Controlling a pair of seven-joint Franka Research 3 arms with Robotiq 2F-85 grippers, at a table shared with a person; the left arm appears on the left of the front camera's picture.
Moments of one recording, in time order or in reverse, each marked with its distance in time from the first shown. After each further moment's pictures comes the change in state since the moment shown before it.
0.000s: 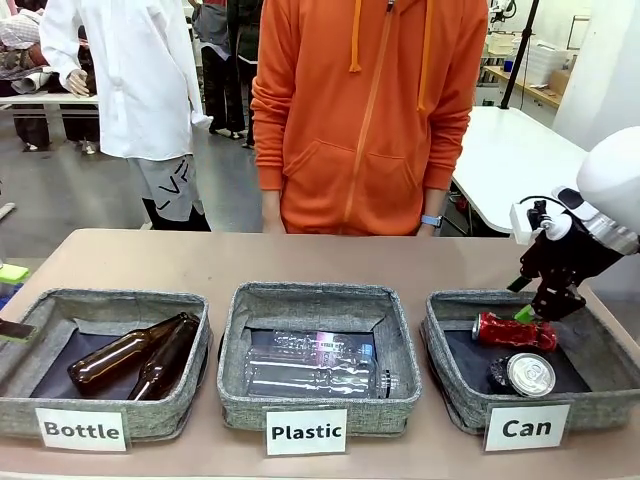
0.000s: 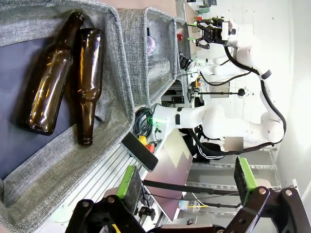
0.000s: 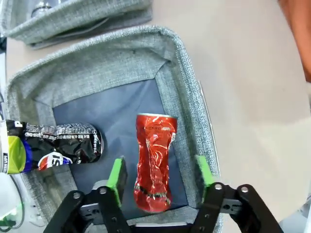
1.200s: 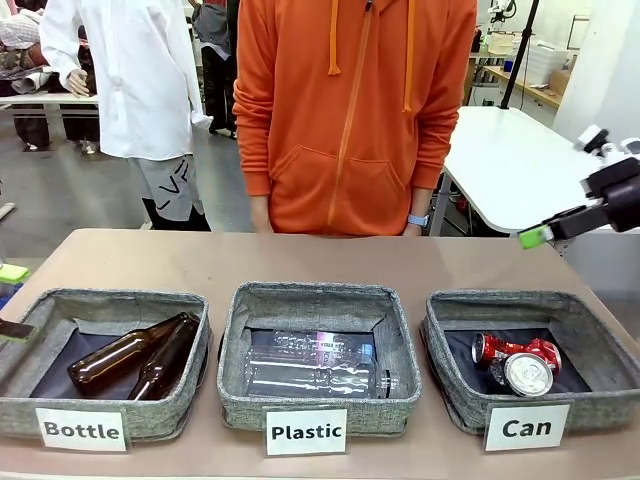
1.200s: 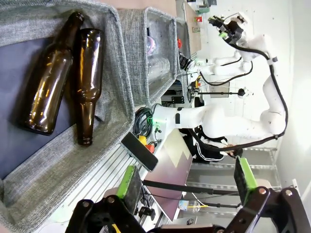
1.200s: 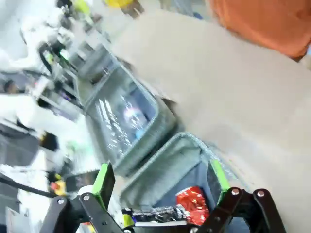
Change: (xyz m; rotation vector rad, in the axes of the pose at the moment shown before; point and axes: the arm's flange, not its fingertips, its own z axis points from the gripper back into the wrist) left arm 0.000 0.000 0.000 0.000 0.000 0.000; right arm -0.038 -0.043 0.064 0.358 -0.614 -0.709
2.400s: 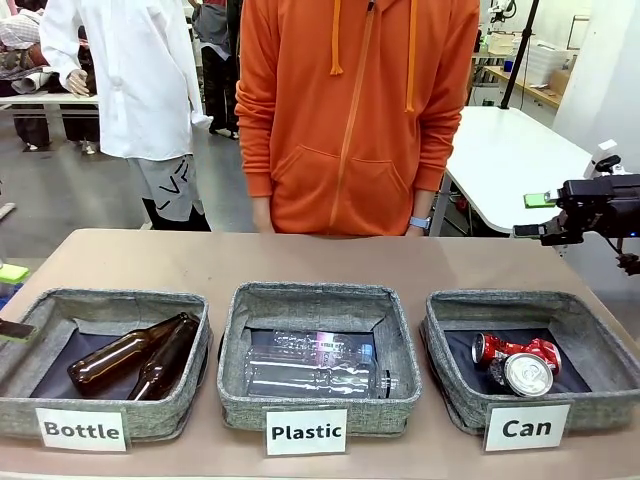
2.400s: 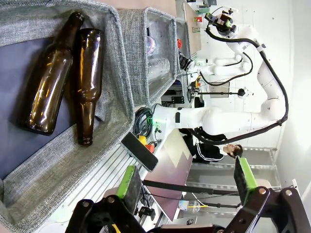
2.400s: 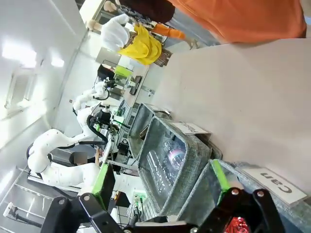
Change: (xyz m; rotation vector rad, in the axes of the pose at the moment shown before) left arm 0.000 0.000 0.000 0.000 0.000 0.000; right arm -0.011 -0.046 -0.006 0.223 -0.231 -0.406
